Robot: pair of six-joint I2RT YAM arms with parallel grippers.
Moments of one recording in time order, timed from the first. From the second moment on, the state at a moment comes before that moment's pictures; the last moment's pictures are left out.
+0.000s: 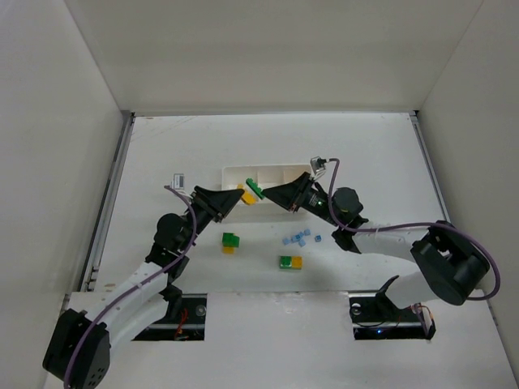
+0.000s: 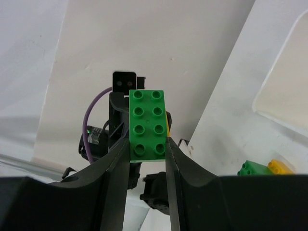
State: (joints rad) left arm -0.48 0.78 0.22 0.71 0.17 -1.27; right arm 0.71 1.42 0.54 1.08 -0.31 1.27
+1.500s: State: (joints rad) left arm -0.44 0.85 0.38 0.43 0.09 -1.07; right arm 0.61 1.38 0.73 0.53 0.02 0.87
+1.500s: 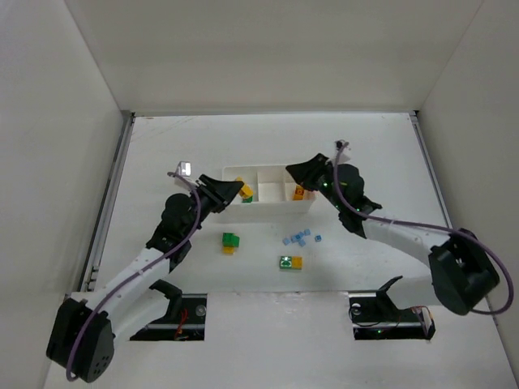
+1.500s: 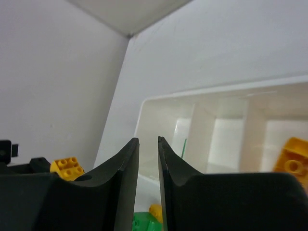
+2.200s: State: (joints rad) left arm -0.70 1.36 0.70 0.45 -0.15 -0.73; right arm 0.56 1.04 0.49 0.44 0.14 0.73
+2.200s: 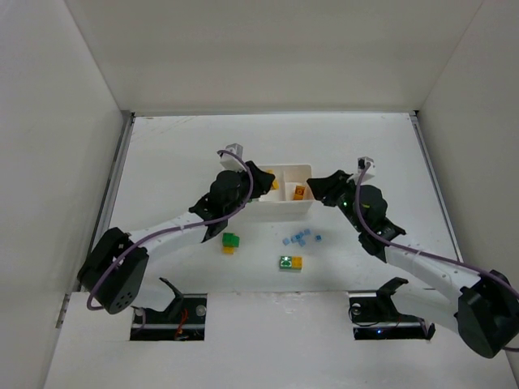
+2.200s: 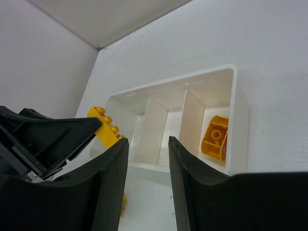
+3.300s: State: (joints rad) left arm -0.81 1.71 0.97 0.47 -0.15 -0.73; right arm 0.51 1.02 0.46 0.43 0.20 0.73
